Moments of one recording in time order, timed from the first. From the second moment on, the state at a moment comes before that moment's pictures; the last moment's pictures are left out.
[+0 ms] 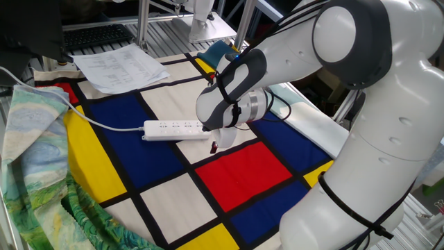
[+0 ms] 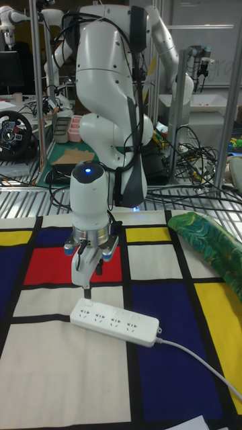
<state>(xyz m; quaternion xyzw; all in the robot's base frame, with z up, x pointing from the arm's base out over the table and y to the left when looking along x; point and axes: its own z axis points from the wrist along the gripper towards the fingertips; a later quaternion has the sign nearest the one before) 0.452 -0.059 0.094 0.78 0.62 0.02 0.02</state>
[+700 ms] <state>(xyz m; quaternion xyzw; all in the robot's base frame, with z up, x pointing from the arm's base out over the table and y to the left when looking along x) 0.453 -0.058 0.090 0.79 0.61 0.02 0.02</state>
